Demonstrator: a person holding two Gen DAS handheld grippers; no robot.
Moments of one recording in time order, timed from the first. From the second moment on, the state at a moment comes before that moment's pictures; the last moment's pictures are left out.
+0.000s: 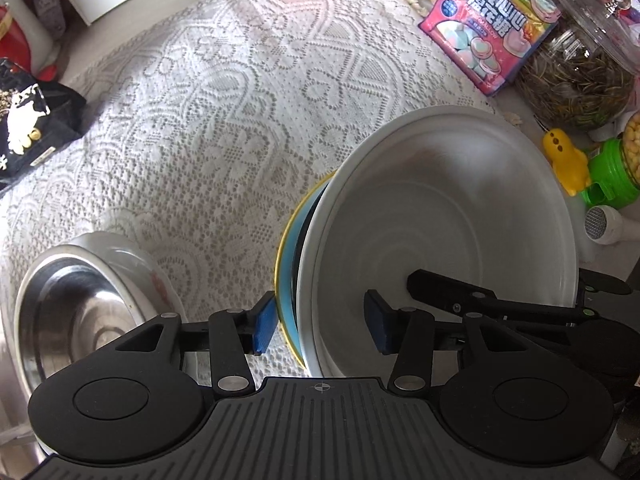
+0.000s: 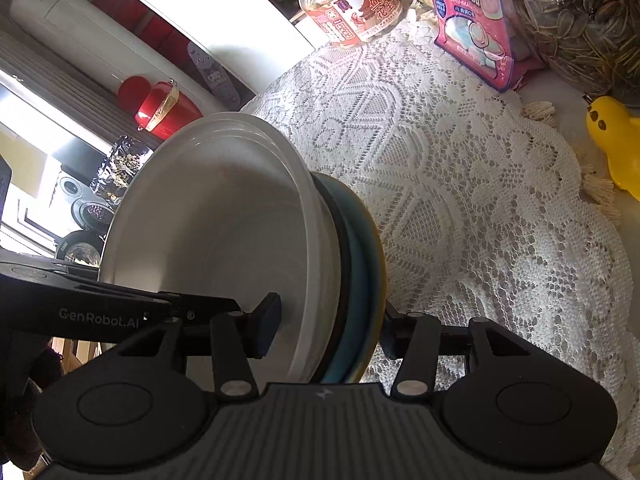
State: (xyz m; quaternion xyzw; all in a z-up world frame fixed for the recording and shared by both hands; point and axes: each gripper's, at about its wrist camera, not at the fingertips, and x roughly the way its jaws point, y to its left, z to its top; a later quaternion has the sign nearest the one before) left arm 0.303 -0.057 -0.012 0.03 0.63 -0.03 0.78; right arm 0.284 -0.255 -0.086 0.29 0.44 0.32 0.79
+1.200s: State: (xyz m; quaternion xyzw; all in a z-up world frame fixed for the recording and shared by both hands) left arm 0.319 -0.059 -0.018 0.03 0.66 -0.05 0.75; right arm 0.282 -0.262 -0.089 0.30 0.44 0.32 0.78
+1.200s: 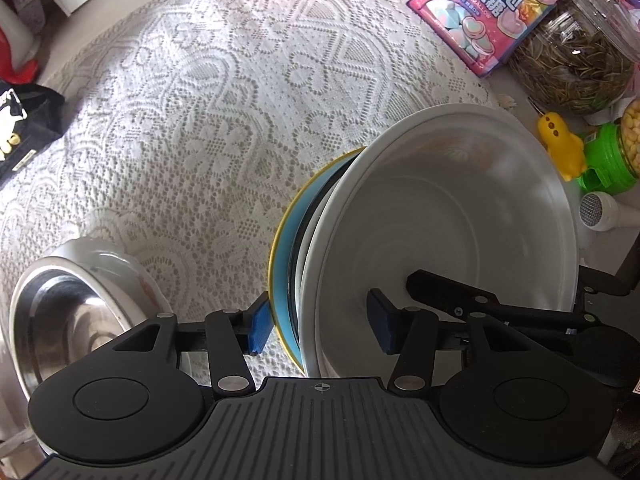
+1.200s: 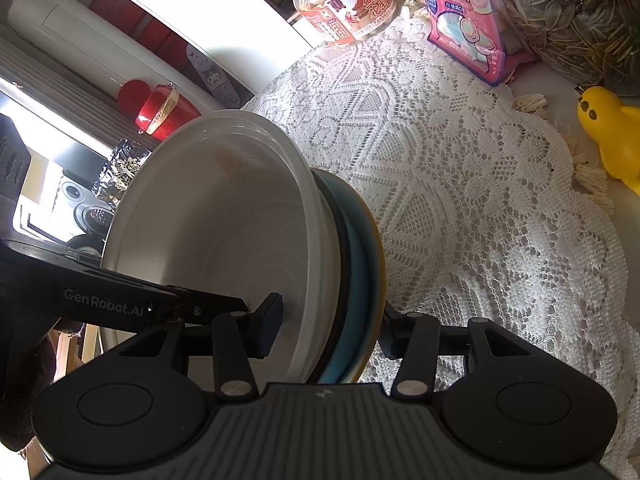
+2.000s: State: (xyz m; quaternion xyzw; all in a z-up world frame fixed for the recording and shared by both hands) left arm 0.326 -0.042 -0.024 -0.03 0.65 -0.09 0.75; right arm 0.284 -0.268 -0.092 0.31 0.44 0.30 0.79
